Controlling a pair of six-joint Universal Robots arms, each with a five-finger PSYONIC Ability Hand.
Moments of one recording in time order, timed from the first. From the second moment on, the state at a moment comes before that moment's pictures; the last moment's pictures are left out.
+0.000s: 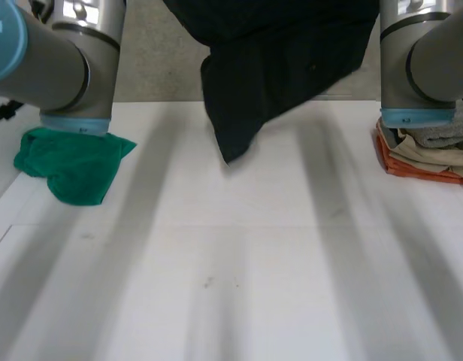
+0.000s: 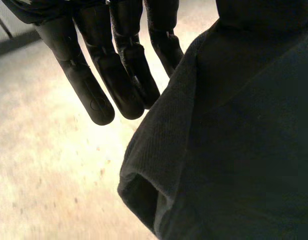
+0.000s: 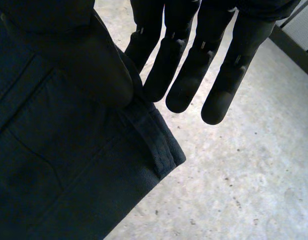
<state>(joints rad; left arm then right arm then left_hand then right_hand) 4.25 -2.08 -0.89 3.77 -1.49 3.44 2.00 -1.04 0.84 -0.61 1.61 2.60 1.15 1.20 1.19 1.20 1.01 1.13 1.20 1.20 1.20 1.01</state>
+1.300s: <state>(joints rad) 4.18 -1.89 -1.61 3.02 -1.45 3.69 2.00 -1.22 1.63 0.18 1.50 2.23 1.15 1.20 1.19 1.20 1.02 1.13 1.21 1.20 1.20 1.01</state>
